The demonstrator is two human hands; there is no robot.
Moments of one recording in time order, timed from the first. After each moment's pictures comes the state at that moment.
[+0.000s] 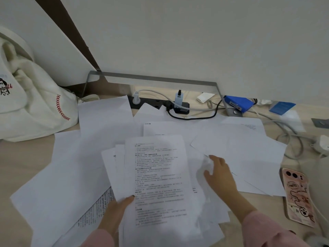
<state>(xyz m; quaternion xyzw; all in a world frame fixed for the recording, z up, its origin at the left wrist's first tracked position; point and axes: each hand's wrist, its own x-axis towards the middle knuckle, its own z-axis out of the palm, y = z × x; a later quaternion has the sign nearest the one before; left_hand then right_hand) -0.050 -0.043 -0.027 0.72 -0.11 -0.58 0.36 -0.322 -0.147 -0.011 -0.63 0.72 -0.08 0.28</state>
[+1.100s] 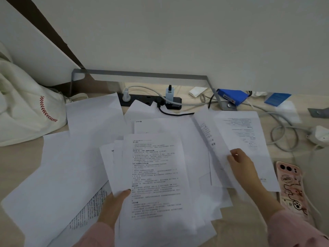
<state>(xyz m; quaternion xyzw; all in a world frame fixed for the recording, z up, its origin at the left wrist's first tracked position) -0.069 -0.062 -0.026 0.76 -0.14 -0.54 0.34 -0.394 -0.167 0.005 -0.50 0.76 -0.22 0.36</state>
